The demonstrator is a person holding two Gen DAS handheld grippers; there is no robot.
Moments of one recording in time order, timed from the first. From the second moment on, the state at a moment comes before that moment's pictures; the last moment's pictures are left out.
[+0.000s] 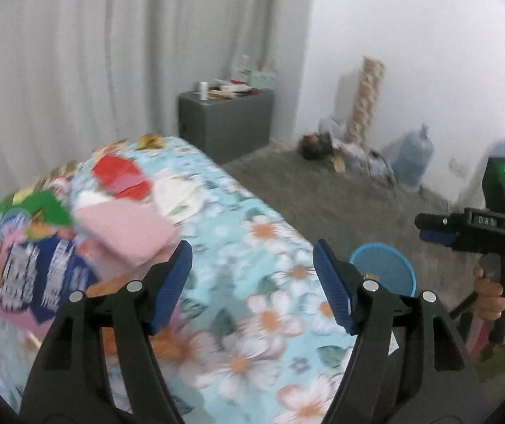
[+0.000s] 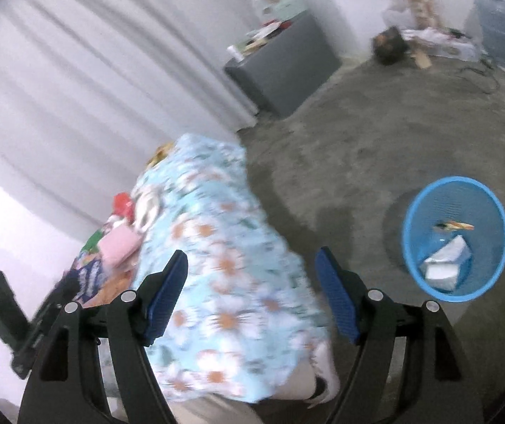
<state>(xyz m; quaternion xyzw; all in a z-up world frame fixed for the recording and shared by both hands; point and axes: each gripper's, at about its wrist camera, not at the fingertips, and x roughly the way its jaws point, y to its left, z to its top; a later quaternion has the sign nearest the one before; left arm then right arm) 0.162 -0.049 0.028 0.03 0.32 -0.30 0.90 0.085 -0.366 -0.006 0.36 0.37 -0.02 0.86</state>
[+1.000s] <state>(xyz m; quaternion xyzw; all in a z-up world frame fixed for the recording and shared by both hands) 0.281 0.051 -0.042 -0.25 0.42 -0.26 0.83 0.326 -0.223 -0.007 0.37 0.46 0.19 0.79</state>
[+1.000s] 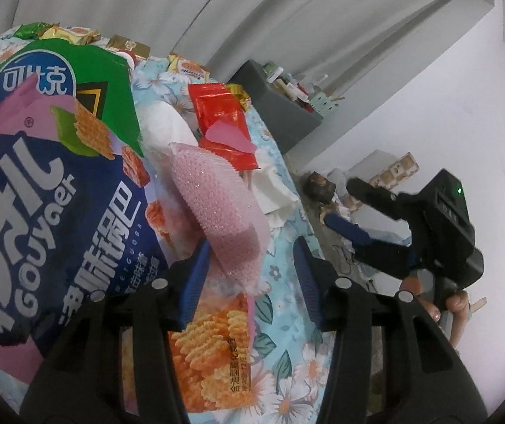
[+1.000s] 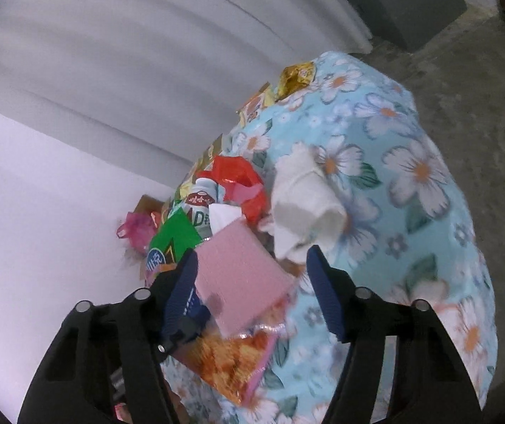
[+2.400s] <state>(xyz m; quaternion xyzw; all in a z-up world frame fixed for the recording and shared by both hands) 0.276 0.067 -0.053 -0.26 0.43 -0.23 0.83 0.509 -0.142 -0.042 0.21 0.59 0.20 0.75</state>
